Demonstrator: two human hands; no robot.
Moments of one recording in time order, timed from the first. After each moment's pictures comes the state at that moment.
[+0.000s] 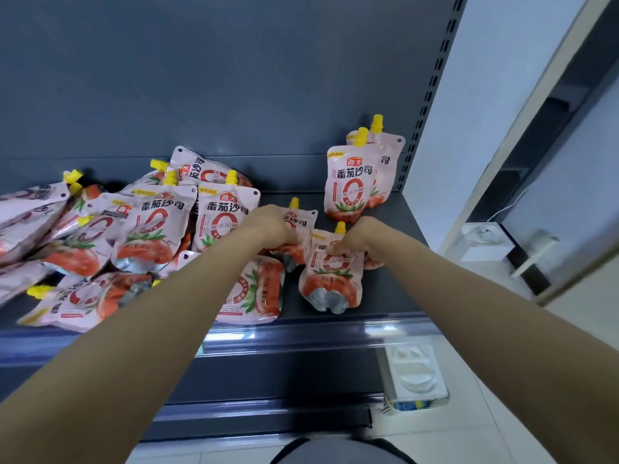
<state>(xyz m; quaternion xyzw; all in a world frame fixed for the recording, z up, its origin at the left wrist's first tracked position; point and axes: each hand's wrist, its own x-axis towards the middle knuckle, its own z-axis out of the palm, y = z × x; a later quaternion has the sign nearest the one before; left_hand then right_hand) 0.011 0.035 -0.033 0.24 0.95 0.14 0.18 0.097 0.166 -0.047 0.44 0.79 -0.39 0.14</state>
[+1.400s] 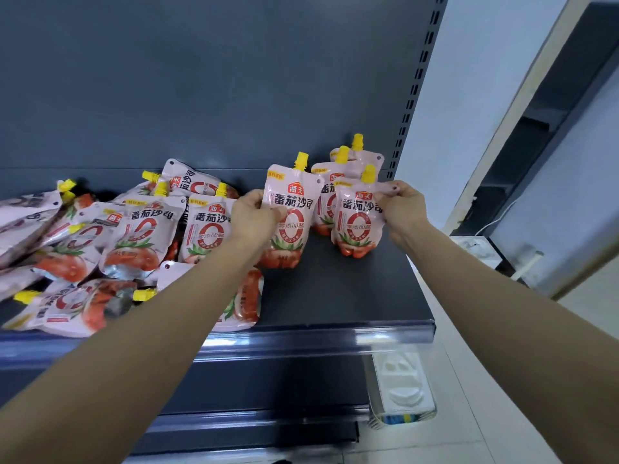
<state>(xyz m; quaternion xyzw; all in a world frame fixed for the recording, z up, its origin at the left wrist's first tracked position) 0.031 0.046 -0.025 0.07 0.71 0.68 0.14 0.122 0.236 -0.023 0.34 0.64 -0.63 -0.29</state>
